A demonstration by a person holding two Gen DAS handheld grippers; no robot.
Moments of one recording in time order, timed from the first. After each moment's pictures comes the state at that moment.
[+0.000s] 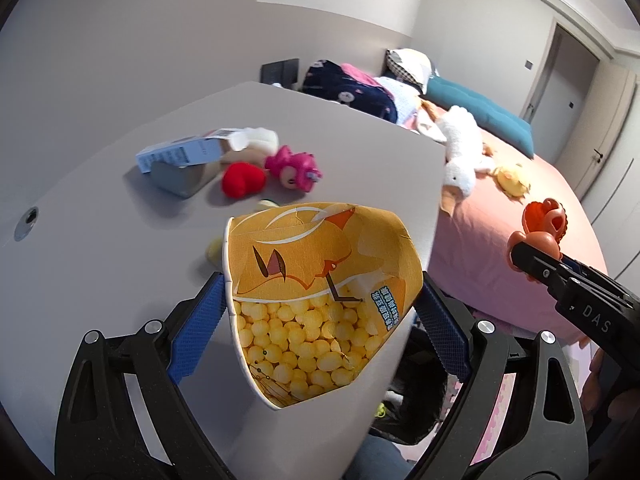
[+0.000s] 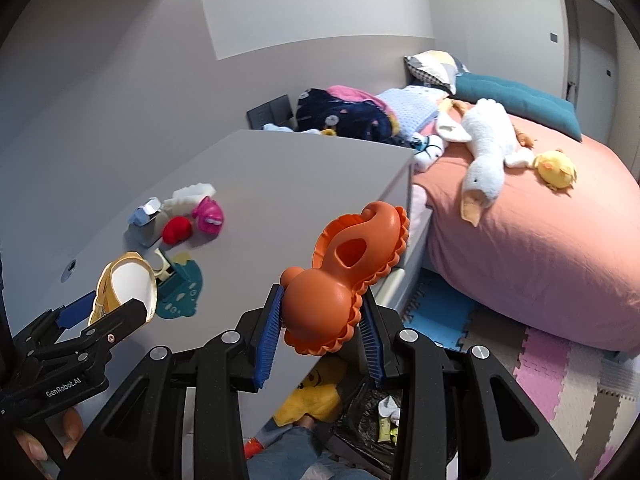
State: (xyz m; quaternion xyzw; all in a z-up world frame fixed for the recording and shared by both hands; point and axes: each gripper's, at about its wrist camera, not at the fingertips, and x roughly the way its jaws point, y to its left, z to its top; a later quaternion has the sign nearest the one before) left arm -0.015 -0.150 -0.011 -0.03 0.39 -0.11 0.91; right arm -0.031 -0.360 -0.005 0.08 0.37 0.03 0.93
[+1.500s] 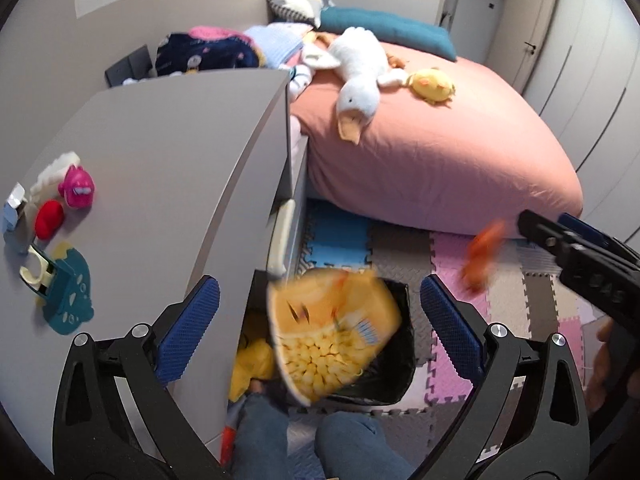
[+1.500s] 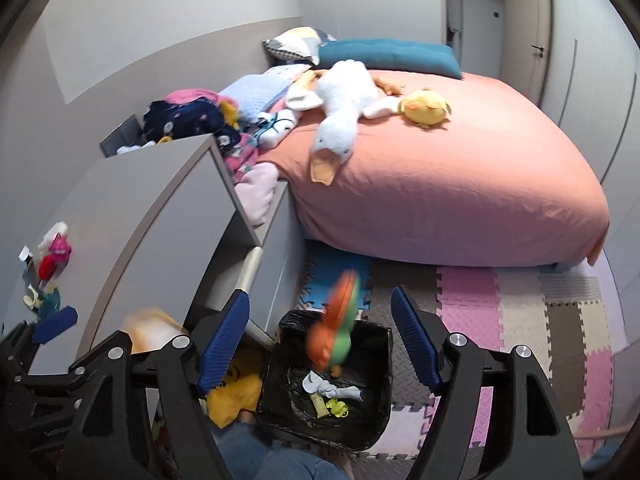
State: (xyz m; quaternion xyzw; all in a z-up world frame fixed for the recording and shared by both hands) left arm -0.009 -0.326 -0.046 0.09 0.45 -0.24 0.85; right arm -0.085 -0.516 -0.038 0.15 0.40 -0.18 0.89
